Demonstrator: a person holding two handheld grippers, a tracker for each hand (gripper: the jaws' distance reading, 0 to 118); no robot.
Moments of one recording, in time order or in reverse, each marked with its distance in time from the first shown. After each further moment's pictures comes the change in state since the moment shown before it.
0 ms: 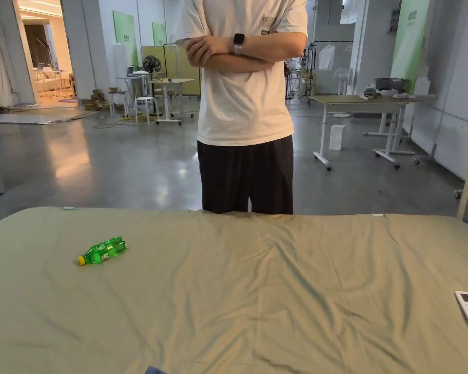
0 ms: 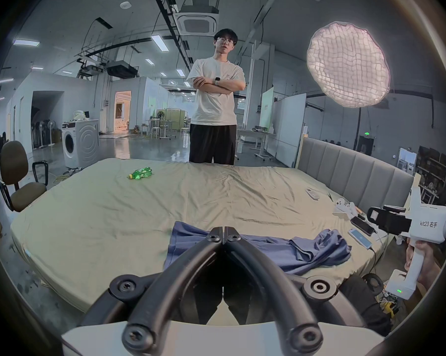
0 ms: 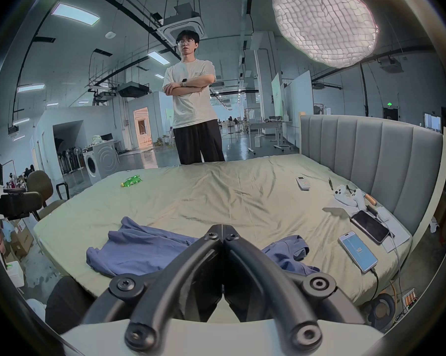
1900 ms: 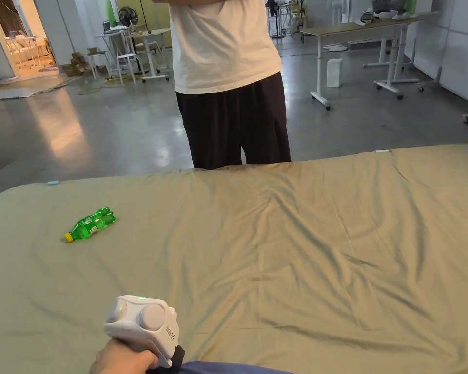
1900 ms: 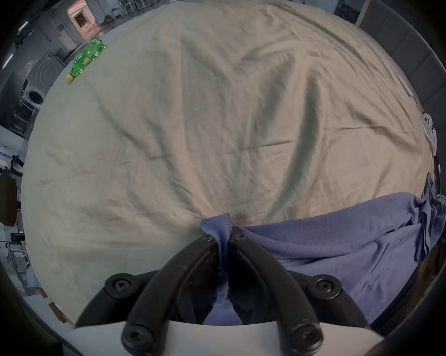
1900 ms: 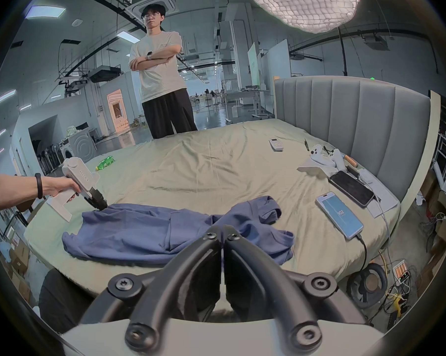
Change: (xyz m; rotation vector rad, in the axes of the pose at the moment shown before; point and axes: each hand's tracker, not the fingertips) left arm -0.072 -0.037 -0.434 -1.044 0.071 -0.138; right arm 0.053 -0.028 -0.020 -0.193 -0.127 -0.078
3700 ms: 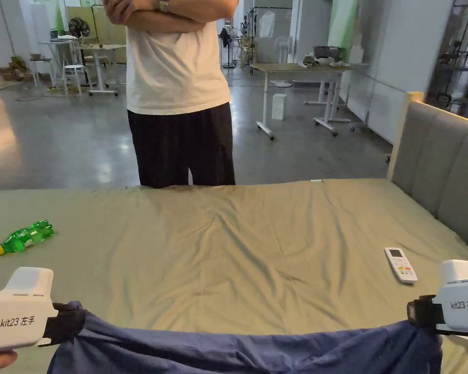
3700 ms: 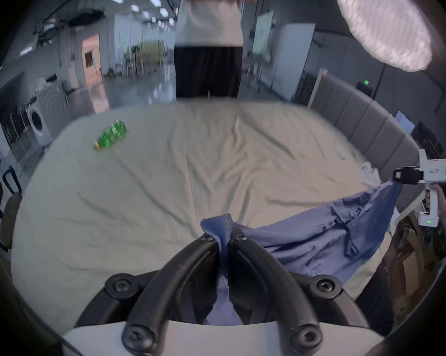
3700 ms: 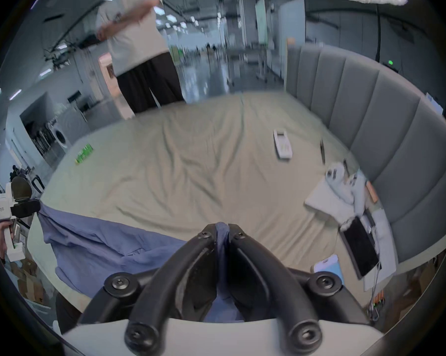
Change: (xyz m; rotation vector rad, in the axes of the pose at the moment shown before) left arm -0.053 -0.084 0.209 0.609 -0.164 0.013; right arm 0.068 0.195 -0.174 -0.264 0.005 0.024
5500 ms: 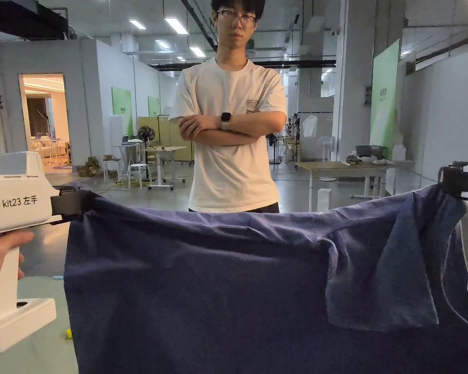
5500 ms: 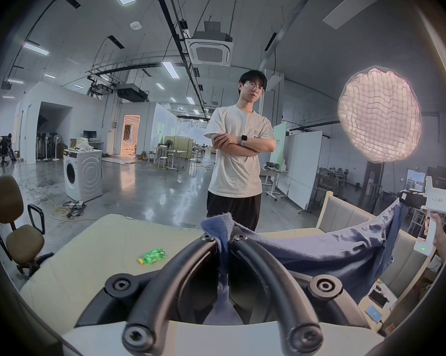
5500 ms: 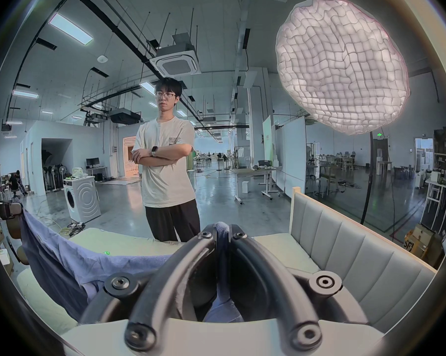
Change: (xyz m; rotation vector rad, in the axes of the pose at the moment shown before) left arm -0.027 0.160 0.188 0.622 0.152 0.088; right arm -0.084 0.212 0.163 0.701 -0.044 0.085
